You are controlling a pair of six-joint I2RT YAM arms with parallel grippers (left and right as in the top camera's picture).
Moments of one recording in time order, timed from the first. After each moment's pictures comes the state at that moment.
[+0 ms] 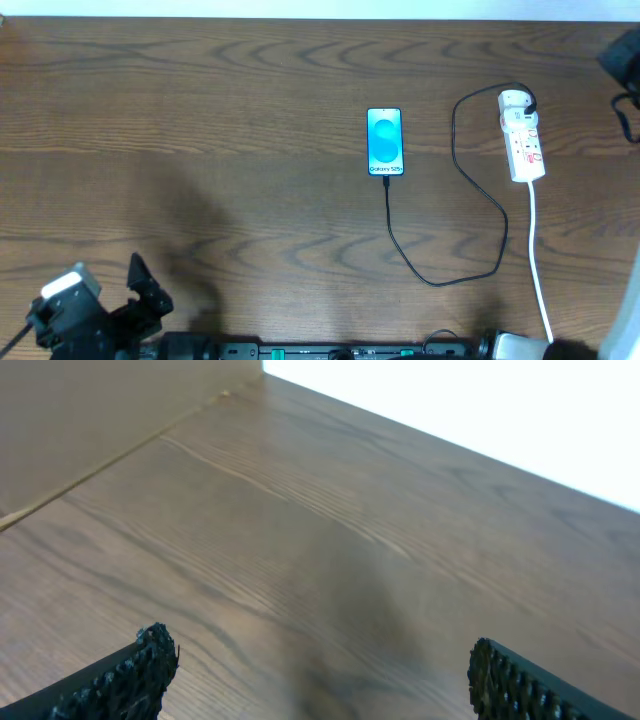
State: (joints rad) left arm -0.03 0.25 0.99 -1.21 -0.39 -0.33; right arm -0.26 1.45 1.86 -0.91 0.04 0.53
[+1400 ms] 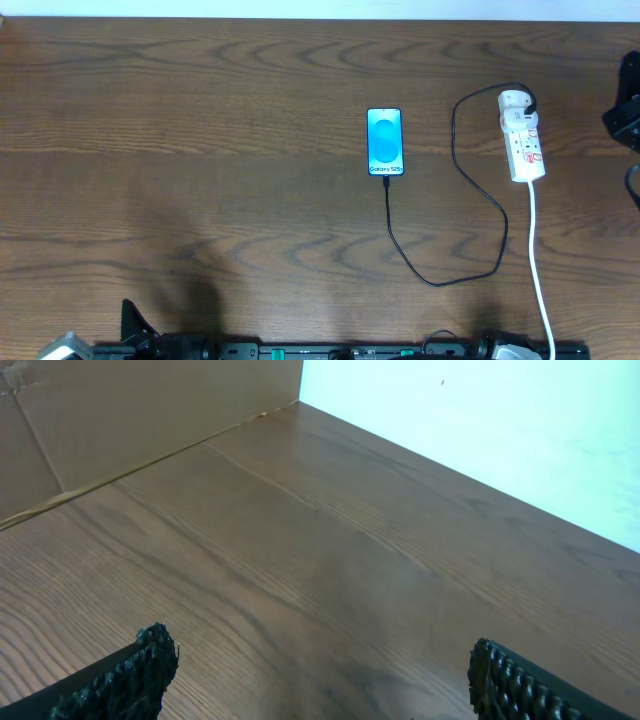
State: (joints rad) left arm 0.04 0.01 0.99 -1.35 -0.39 -0.33; right arm -0.21 1.13 1.86 -0.95 -0.28 0.52
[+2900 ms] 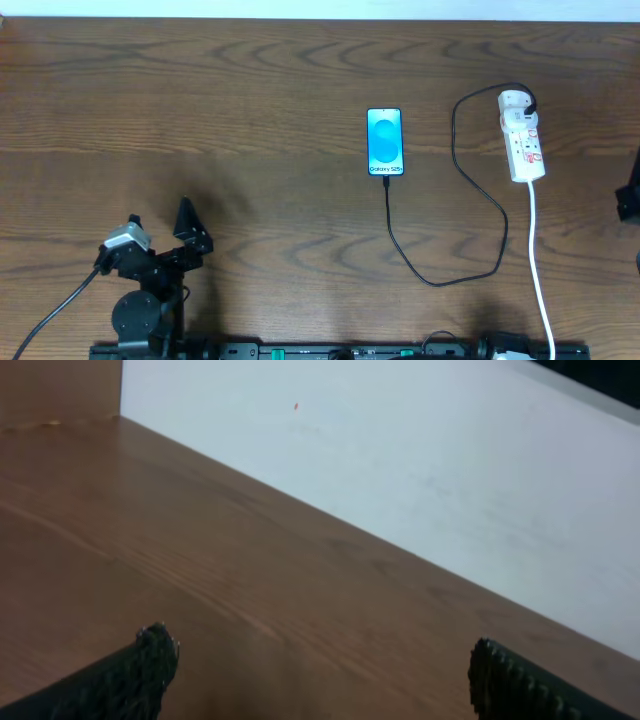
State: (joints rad) left arm 0.04 0.01 0.23 -0.33 -0.11 -0.40; right arm -0.15 0.93 1.85 -0.96 -0.19 0.44
